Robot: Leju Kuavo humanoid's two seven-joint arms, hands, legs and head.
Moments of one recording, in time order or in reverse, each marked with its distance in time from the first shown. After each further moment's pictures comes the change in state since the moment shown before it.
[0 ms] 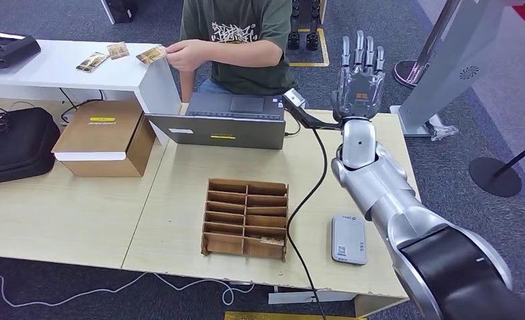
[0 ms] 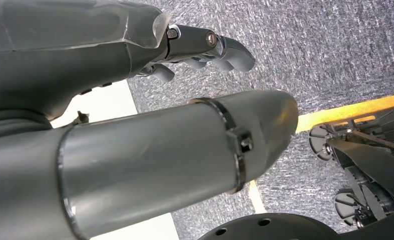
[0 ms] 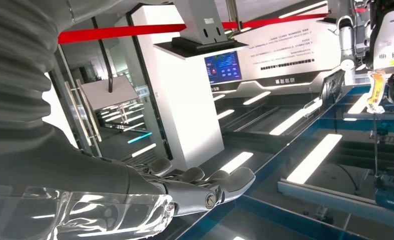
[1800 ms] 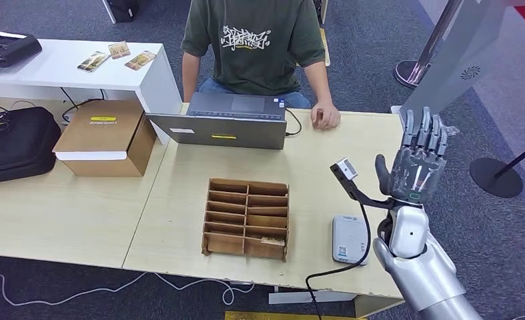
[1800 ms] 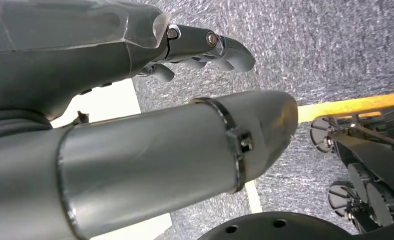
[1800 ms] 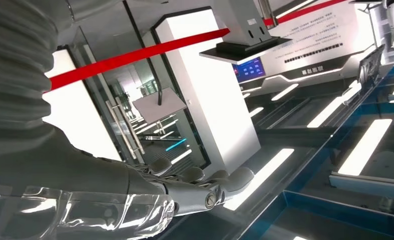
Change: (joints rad) left arm 0.044 0.000 0.002 0.000 0.107 -0.002 -0.033; right arm 0.664 -0.290 -0.124 -0.807 0.000 0.000 0.100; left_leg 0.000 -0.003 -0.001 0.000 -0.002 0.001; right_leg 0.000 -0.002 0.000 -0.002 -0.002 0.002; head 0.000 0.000
